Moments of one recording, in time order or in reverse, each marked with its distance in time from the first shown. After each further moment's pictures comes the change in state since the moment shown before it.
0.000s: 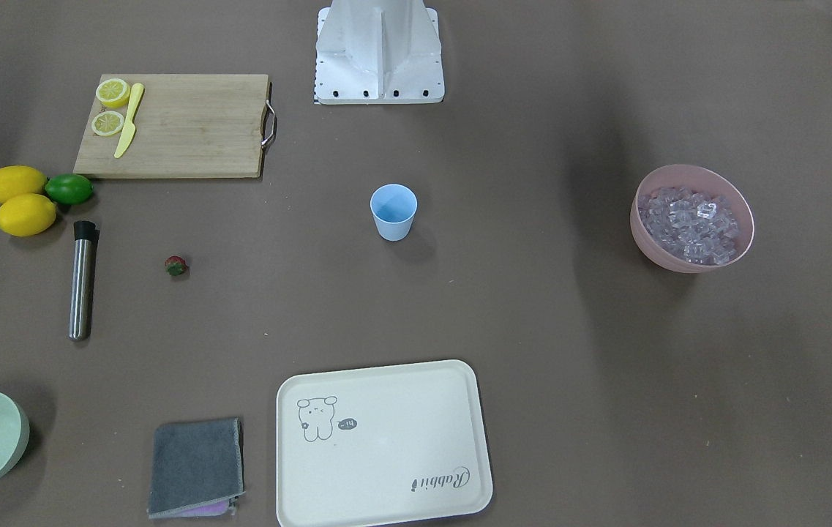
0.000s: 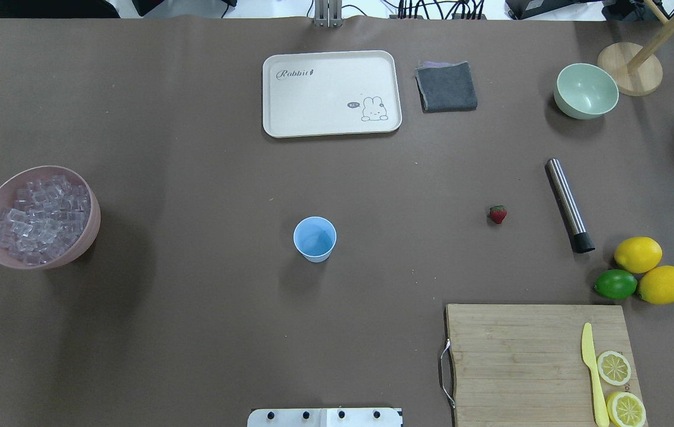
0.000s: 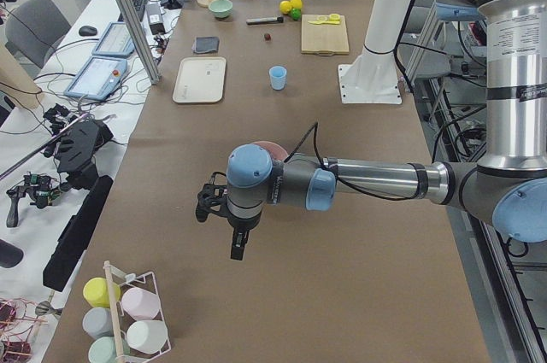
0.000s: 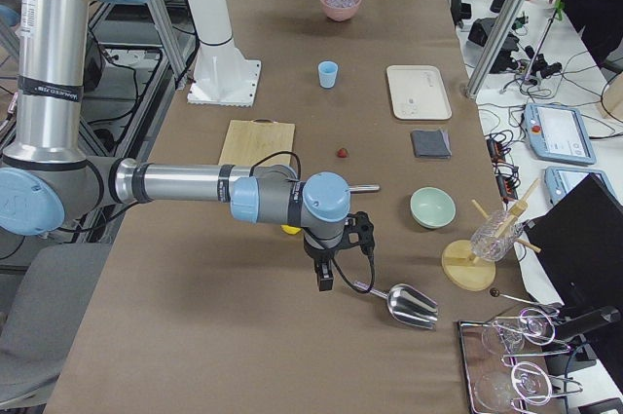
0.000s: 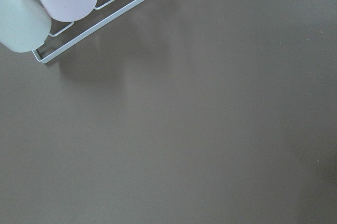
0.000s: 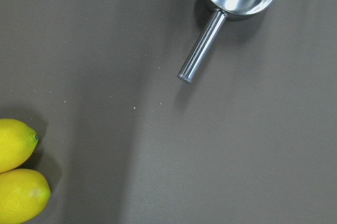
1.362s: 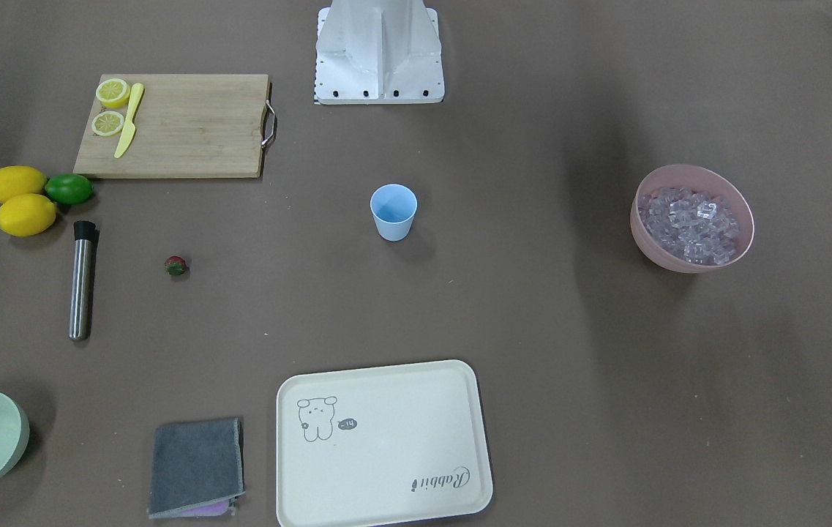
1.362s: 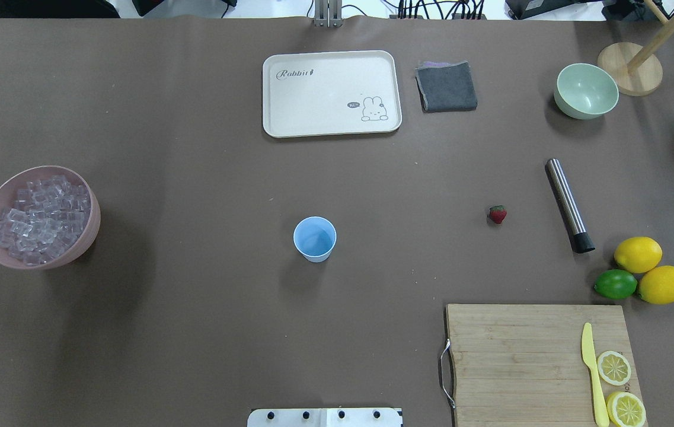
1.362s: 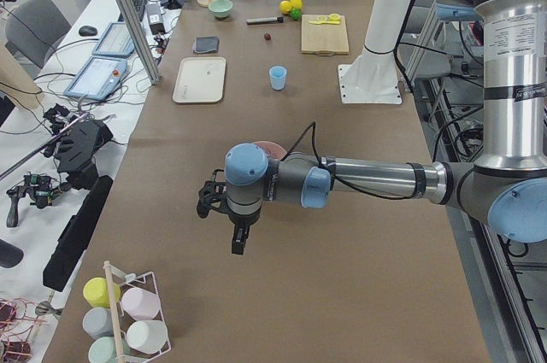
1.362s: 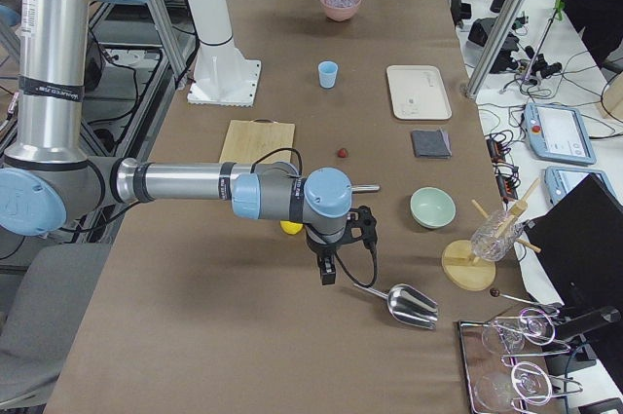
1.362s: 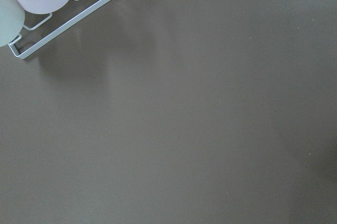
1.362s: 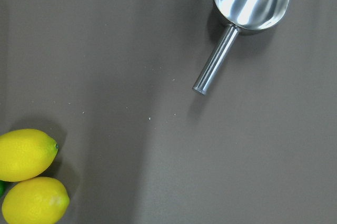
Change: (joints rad) left arm 0.035 -0.003 -0.001 0.009 -0.026 -0.004; right arm 0.005 0.005 0.024 0.000 0.033 0.016
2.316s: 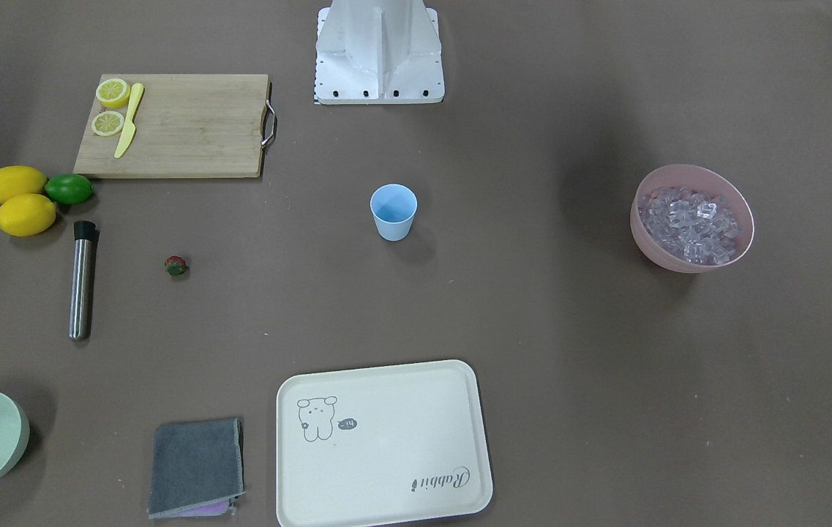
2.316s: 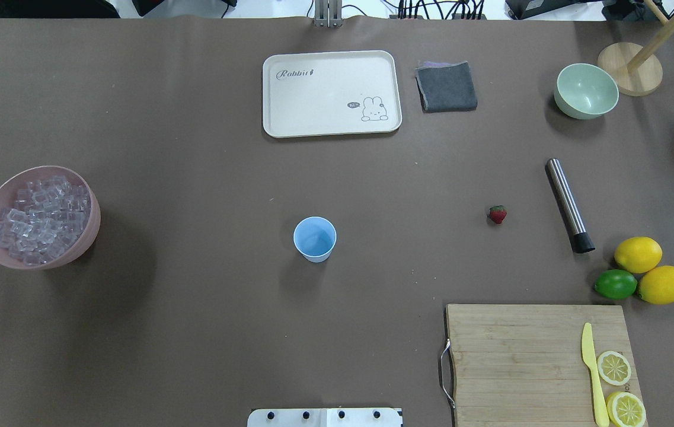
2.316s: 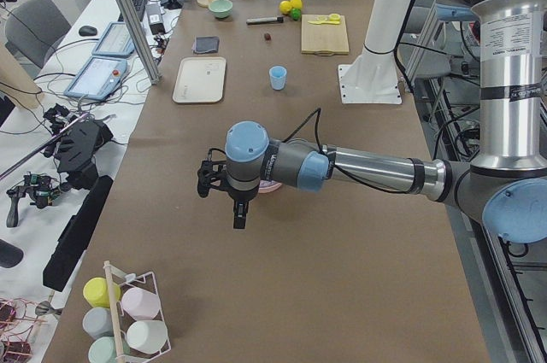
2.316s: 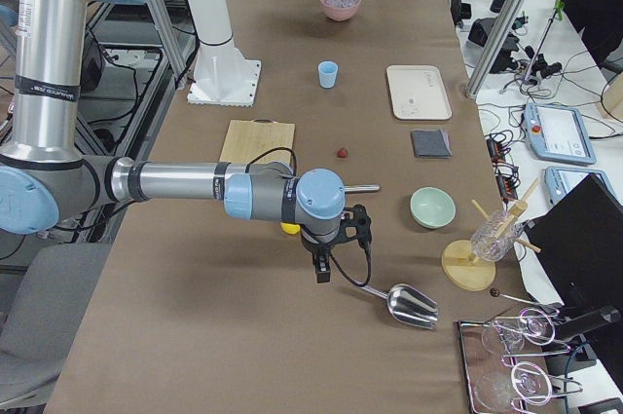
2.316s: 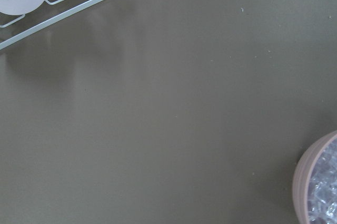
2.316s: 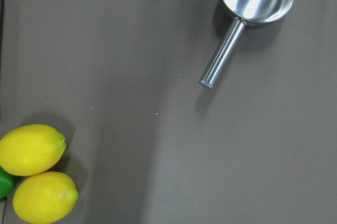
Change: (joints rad) left arm 0.053 -0.006 -0.076 -0.052 -0.053 -0.257; right arm 0.009 -0.019 0.006 0.000 0.032 -0.005
